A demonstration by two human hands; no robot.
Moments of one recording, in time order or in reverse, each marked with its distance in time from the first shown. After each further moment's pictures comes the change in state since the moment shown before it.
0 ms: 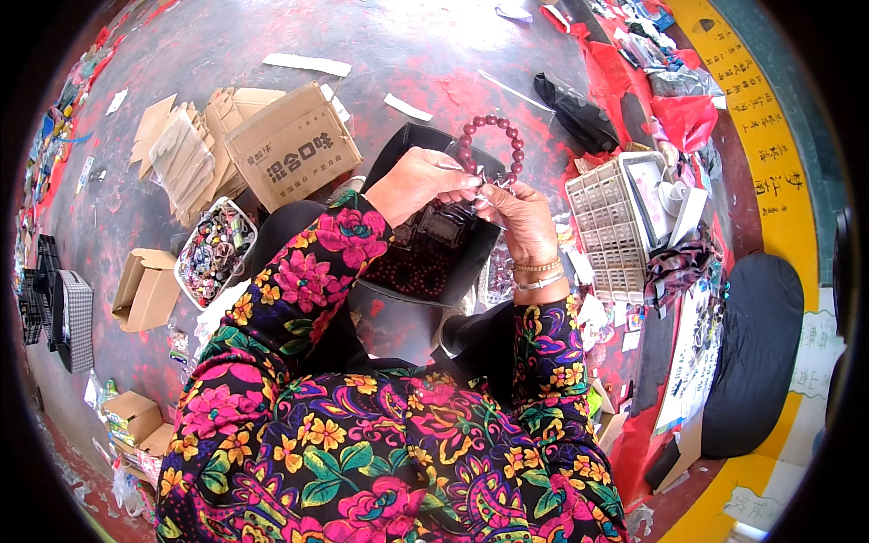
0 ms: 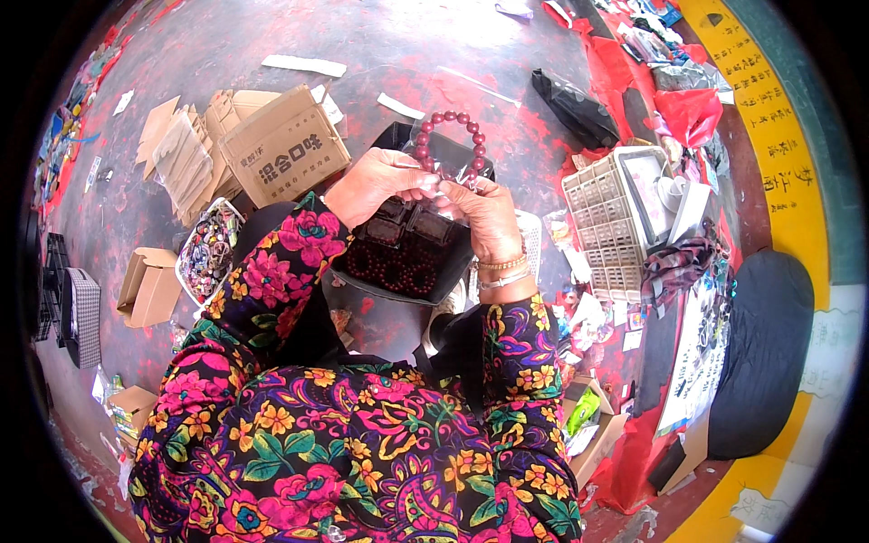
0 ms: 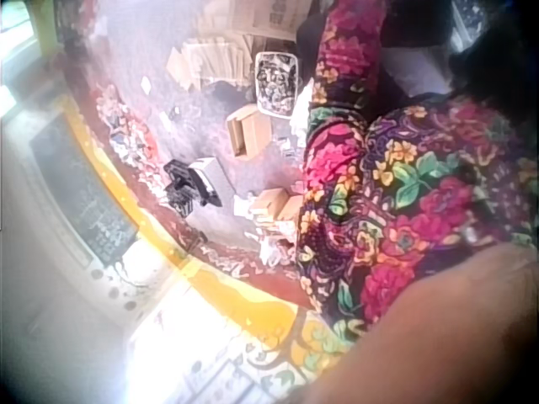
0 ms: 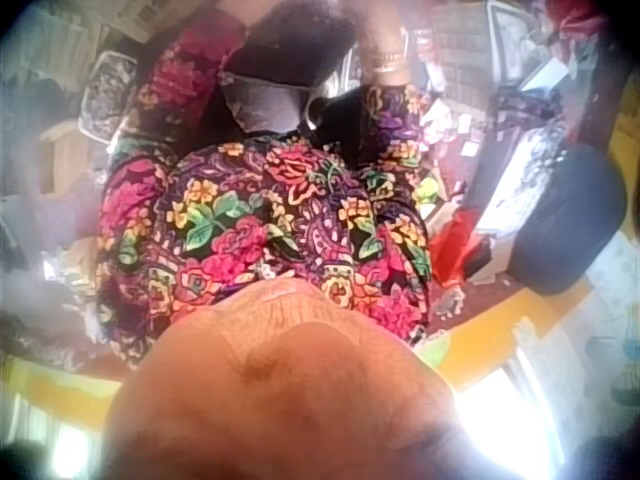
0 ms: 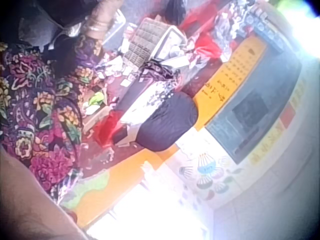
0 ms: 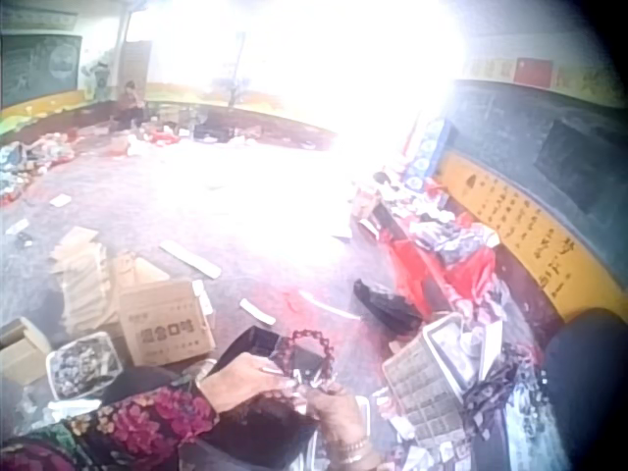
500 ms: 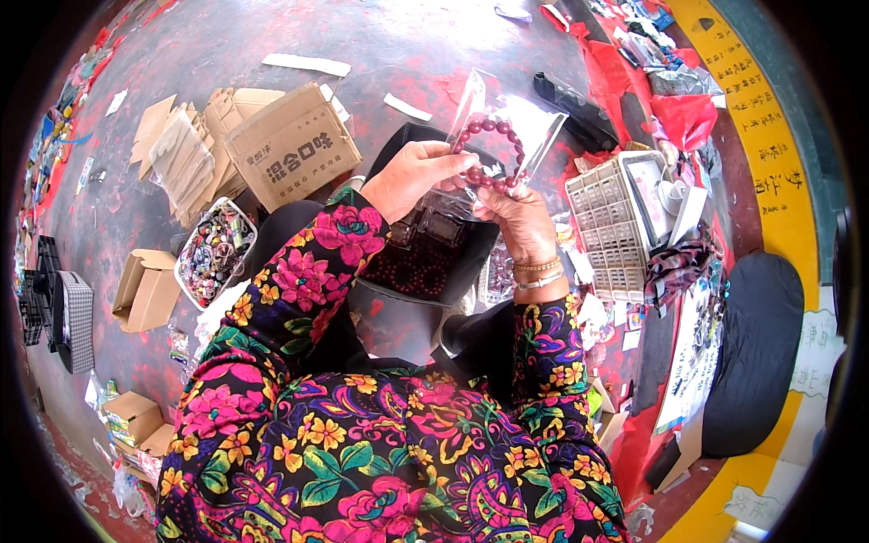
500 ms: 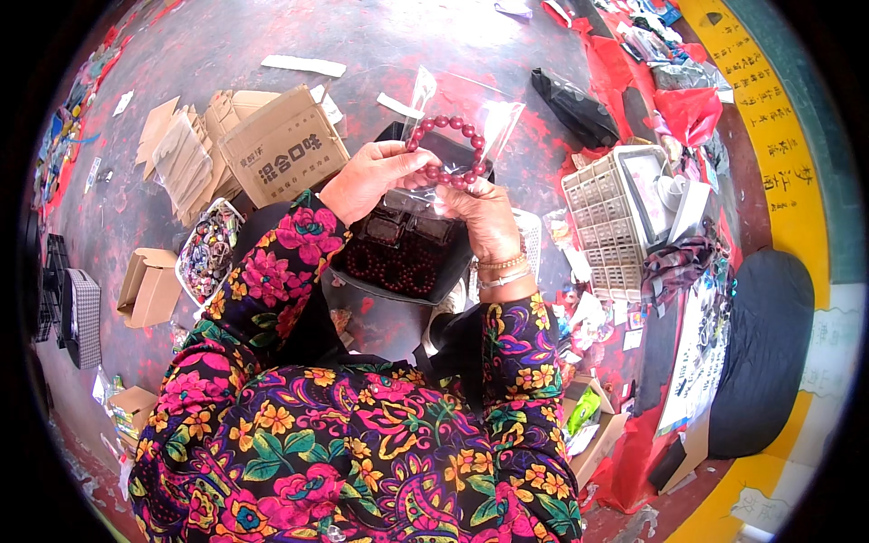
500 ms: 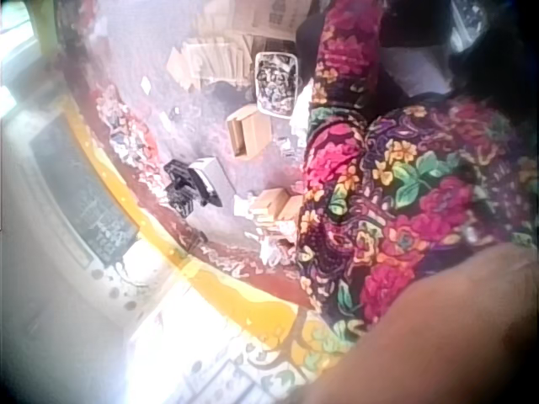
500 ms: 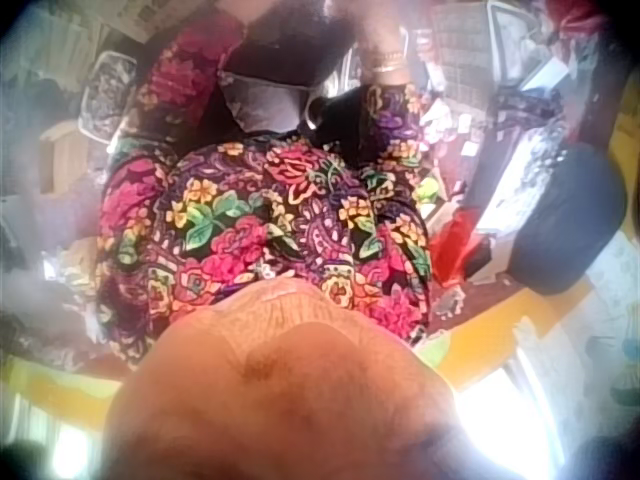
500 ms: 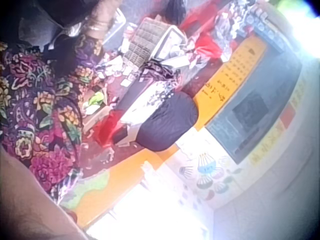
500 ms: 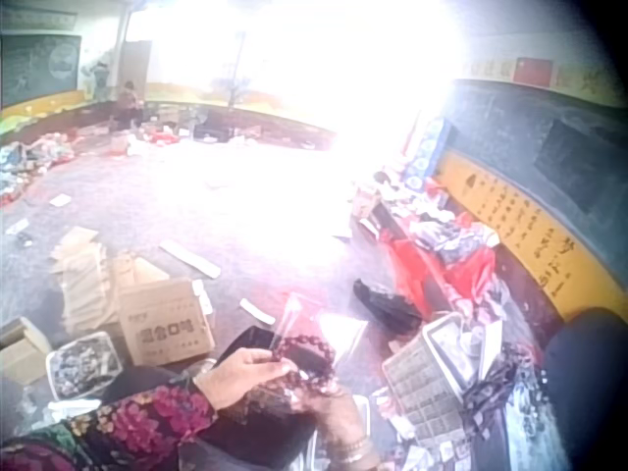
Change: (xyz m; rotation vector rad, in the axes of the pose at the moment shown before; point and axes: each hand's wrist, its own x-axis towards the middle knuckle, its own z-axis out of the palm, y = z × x) left_hand 0.003 0.003 0.001 -0.121 0.008 0.072; right_hand -0.001 0.006 -0.002 0.012 -0.042 -0.072
